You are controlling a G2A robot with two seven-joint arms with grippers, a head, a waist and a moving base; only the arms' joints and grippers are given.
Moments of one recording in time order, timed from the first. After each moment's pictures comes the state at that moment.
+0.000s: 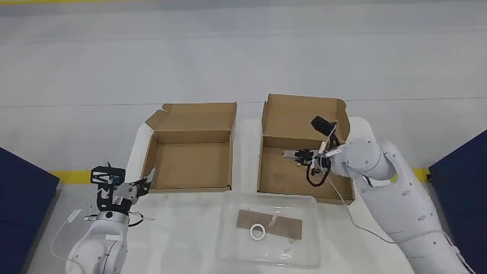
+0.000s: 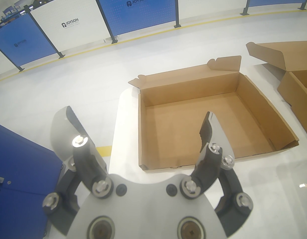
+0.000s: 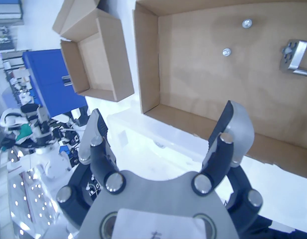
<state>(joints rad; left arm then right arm) 1.73 -1.15 -1.60 -1.80 1.33 0.00 0.00 -1.12 -1.06 1.29 -1.67 -0.37 0.46 1.15</state>
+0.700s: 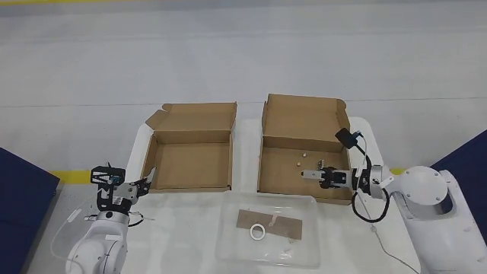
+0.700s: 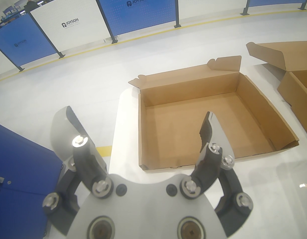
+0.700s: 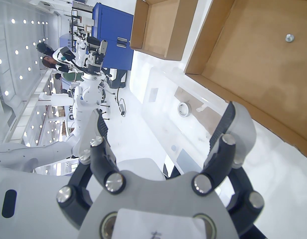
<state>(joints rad) 1.73 -1.15 -1.60 -1.80 1.33 0.00 0.00 -1.39 -1.02 1.58 -1.83 -0.08 0.06 1.25</state>
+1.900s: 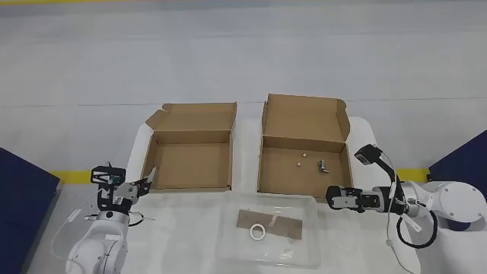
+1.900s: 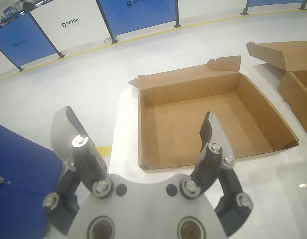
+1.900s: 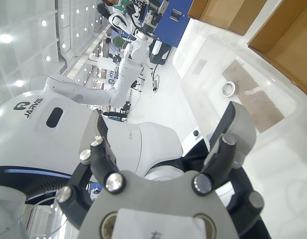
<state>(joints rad) 1.73 -1.15 -1.59 -1.84 1.35 -0.04 0.00 -1.51 -1.00 1.73 -1.79 0.35 -0.21 1.51</state>
